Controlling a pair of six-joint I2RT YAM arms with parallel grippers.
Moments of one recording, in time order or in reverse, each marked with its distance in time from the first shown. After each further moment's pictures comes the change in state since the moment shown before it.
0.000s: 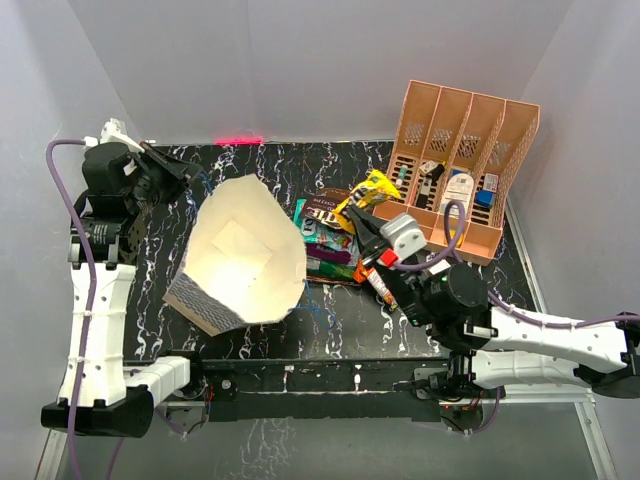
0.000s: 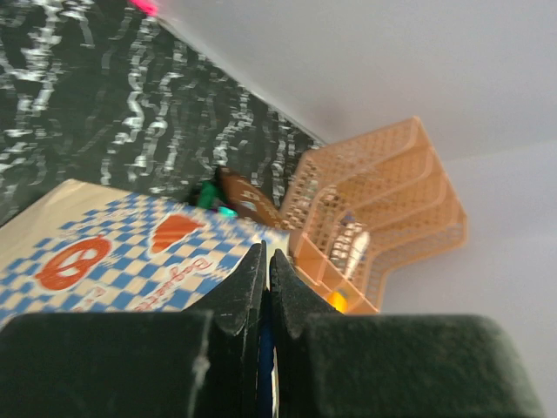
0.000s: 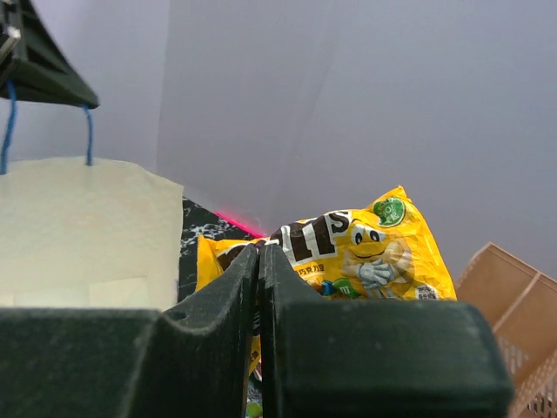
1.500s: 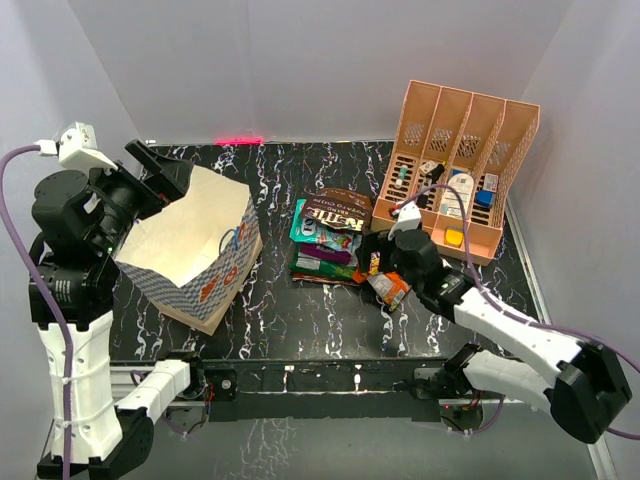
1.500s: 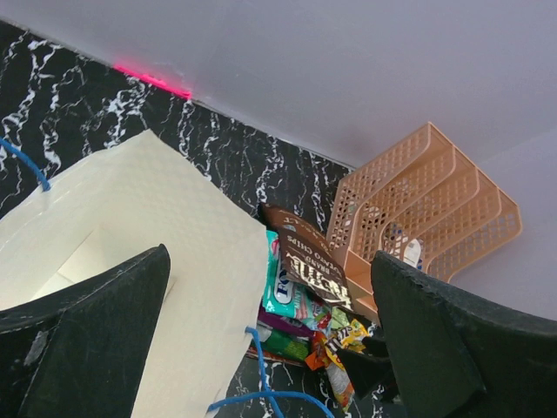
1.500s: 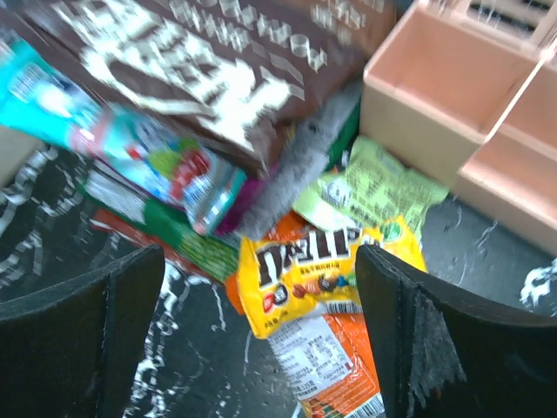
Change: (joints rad) left arm 0.000 -0.134 0.134 -0.145 -0.095 0.271; right arm -0.680 0.118 -0.338 -0.468 -0.445 0.876
